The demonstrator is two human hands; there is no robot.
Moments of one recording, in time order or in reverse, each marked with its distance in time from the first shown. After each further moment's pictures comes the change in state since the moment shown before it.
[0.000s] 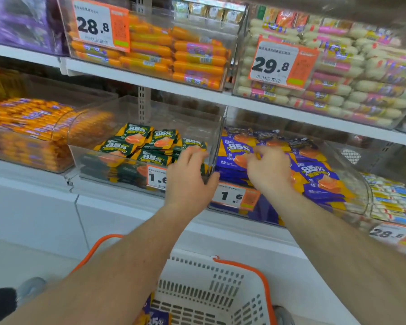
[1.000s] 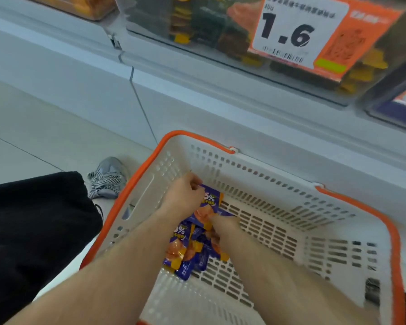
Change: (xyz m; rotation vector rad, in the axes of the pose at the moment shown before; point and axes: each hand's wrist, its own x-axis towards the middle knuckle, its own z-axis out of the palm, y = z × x) left_hand -0.214 -0.219 0.000 0.000 -0.600 -1.055; right_hand -0.298 0.056 0.328 0.378 -1.028 1.293
